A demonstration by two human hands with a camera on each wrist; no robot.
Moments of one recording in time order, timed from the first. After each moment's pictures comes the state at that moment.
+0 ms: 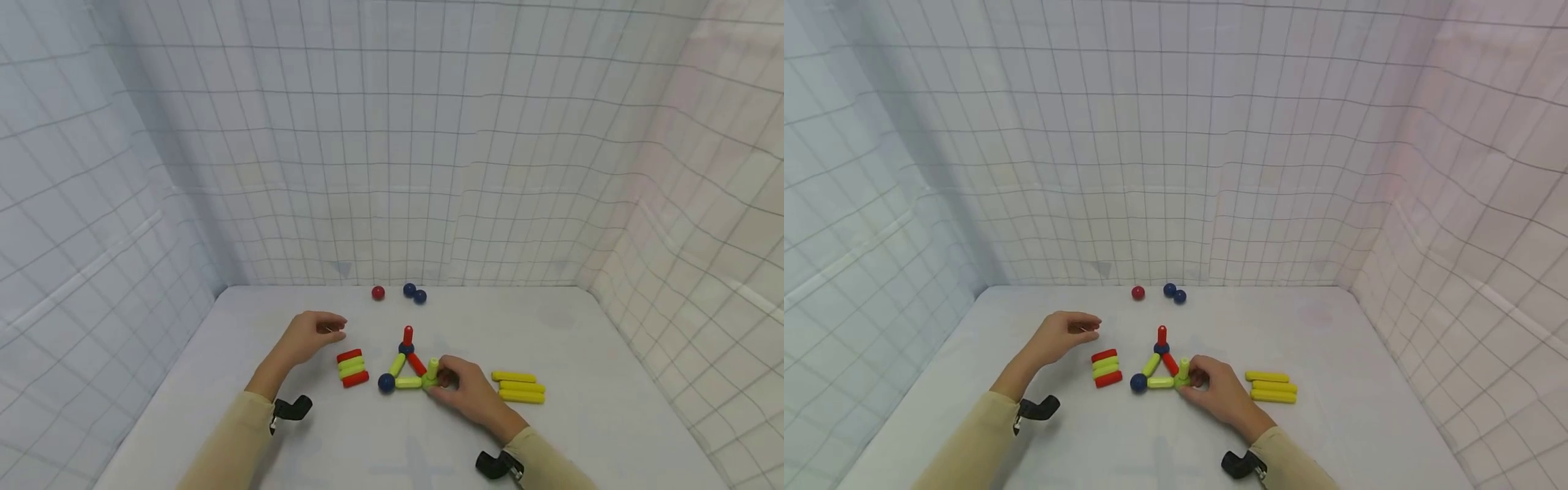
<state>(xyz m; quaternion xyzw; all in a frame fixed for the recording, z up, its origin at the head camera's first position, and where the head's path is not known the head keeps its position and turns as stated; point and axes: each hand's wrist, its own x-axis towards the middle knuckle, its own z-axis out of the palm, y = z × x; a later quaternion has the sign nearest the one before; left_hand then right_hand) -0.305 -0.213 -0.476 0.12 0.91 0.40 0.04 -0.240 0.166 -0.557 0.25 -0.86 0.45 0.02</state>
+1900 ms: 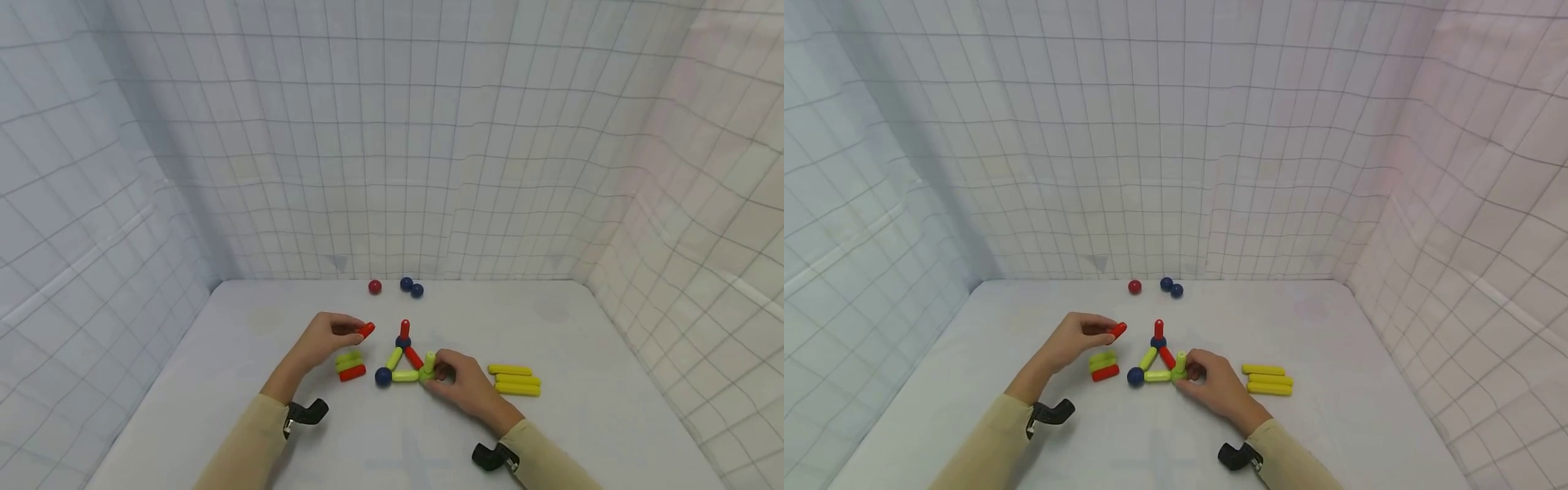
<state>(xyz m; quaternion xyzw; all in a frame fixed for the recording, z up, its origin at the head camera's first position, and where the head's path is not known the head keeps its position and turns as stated) -0.292 -0.175 -0.483 0.12 0.85 0.51 0.07 -0.239 0.166 -0.551 0.24 -0.86 0.44 0.01</state>
